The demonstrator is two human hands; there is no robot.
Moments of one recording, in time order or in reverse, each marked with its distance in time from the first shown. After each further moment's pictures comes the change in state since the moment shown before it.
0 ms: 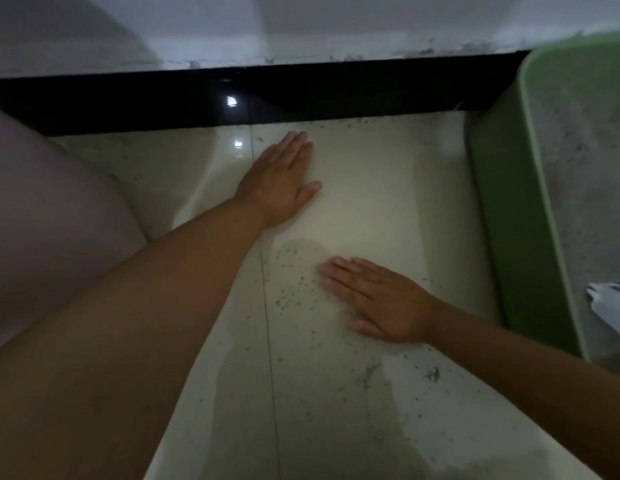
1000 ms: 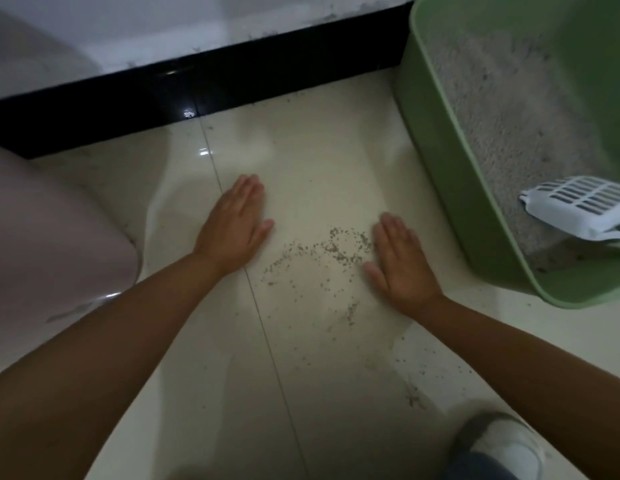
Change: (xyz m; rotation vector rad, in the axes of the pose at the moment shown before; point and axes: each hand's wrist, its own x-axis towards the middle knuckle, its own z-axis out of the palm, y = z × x) left_hand -0.087 0.011 0.031 -0.089 0.077 0.142; right_hand -0.066 -0.049 0.029 0.241 0.239 0.842
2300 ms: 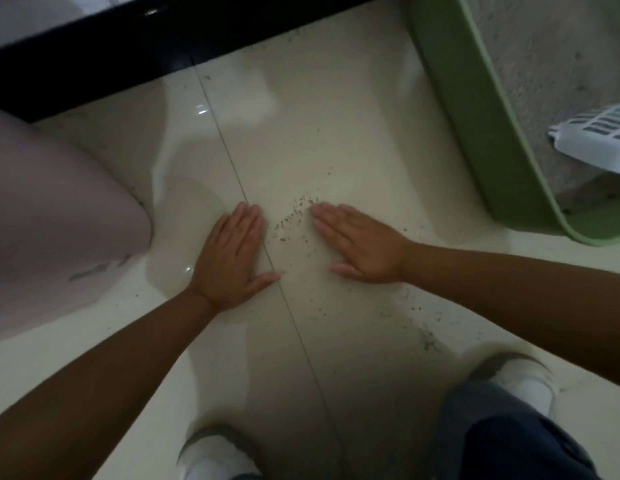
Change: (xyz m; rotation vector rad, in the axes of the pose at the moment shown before) left_hand -0.089 -0.004 0.021 0.193 -0.156 0.185; right_hand 0.011 -0.038 0.015 -0.147 -0.186 -0.599
